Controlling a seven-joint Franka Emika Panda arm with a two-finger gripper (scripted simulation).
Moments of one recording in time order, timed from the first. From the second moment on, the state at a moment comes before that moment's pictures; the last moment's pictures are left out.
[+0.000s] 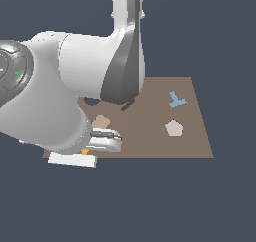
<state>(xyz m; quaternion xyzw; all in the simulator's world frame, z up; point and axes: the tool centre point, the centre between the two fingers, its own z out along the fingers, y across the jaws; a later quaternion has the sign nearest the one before) 0.117 -0.117 0.033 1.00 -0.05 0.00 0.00</state>
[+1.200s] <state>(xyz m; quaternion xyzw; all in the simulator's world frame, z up) 0.071 -0.008 0.037 0.87 0.49 0.00 0.00</state>
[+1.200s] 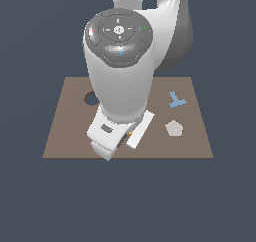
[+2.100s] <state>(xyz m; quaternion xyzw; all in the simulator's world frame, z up) -0.007 0.008 0.039 0.64 0.77 0.00 0.00</state>
